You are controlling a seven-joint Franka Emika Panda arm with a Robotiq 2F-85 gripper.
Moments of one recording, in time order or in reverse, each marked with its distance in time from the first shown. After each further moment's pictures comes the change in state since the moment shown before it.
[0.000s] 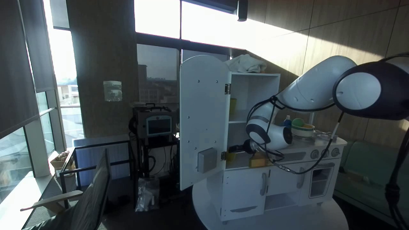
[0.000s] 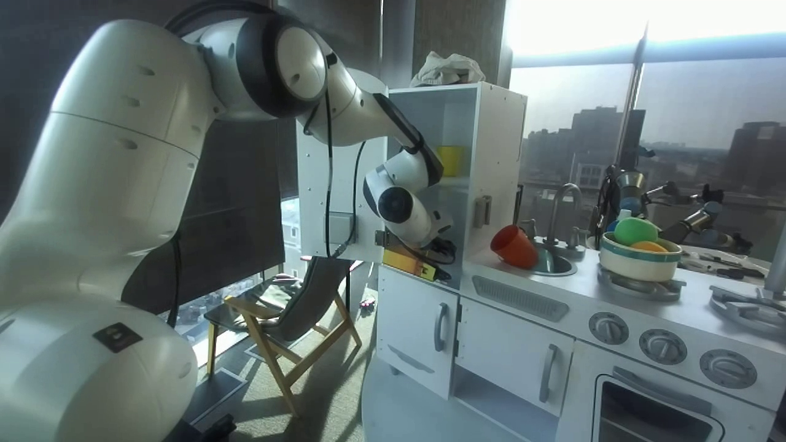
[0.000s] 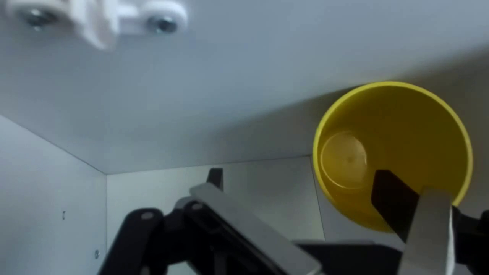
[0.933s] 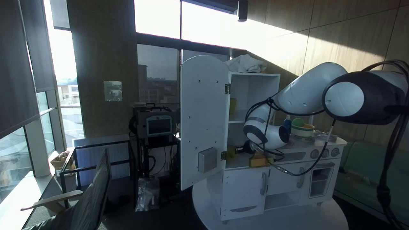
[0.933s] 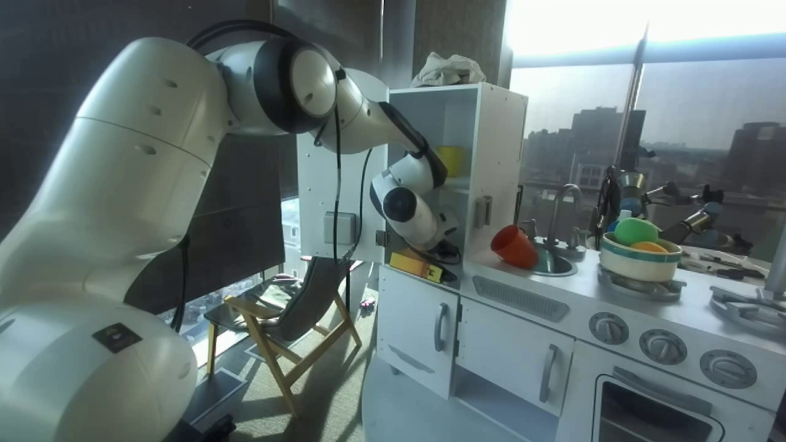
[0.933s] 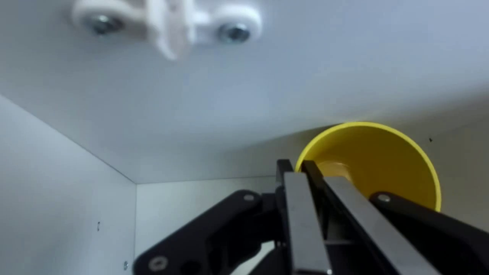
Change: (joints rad) arm -0.003 0.070 -0.008 0.087 -0.011 0.086 0.013
